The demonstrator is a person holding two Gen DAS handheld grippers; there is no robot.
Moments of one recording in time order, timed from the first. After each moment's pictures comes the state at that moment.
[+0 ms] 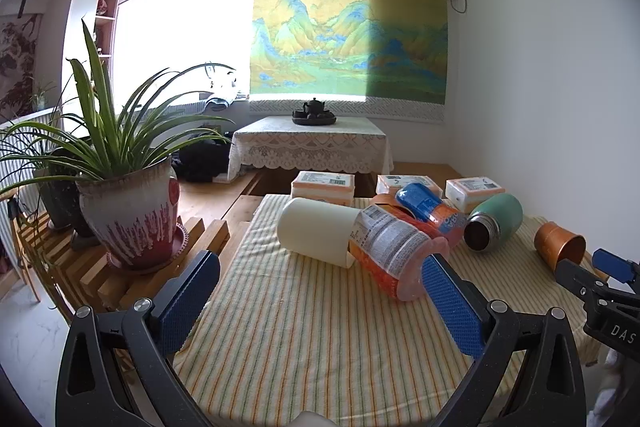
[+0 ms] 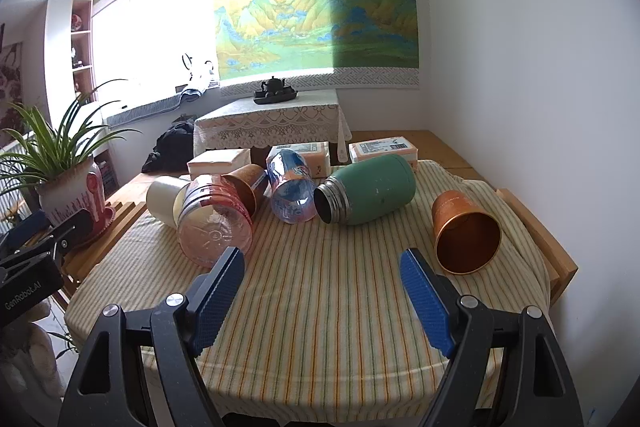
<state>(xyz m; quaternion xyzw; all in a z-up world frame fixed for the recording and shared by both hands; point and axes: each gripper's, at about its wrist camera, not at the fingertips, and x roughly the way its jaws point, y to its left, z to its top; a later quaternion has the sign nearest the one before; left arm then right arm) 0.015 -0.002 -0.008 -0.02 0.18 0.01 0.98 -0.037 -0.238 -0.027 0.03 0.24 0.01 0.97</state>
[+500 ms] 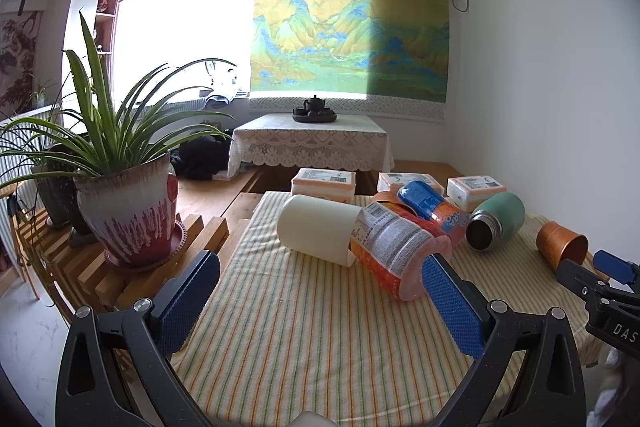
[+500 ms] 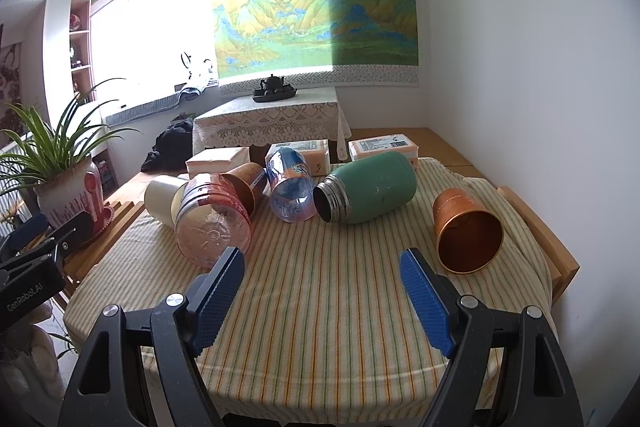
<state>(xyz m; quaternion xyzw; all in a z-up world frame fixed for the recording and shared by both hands) 0.020 0.000 -0.012 -0.02 0.18 0.01 0.98 -0.033 -0.239 -0.030 0.03 0.25 0.01 0.97</state>
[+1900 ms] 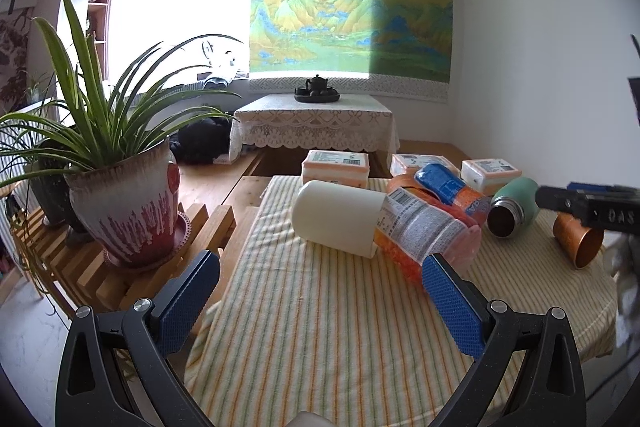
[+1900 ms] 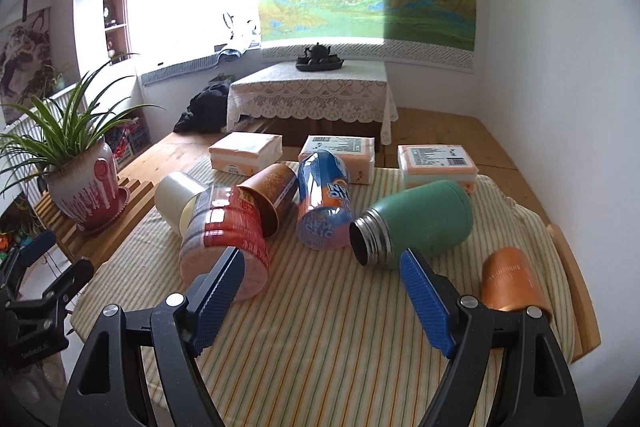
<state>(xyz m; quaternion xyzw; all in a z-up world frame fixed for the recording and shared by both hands) 0.053 0.025 -0.018 -0.01 0.23 0.01 0.97 0.070 -0.228 0.000 -0.01 0.32 0.11 0.94</state>
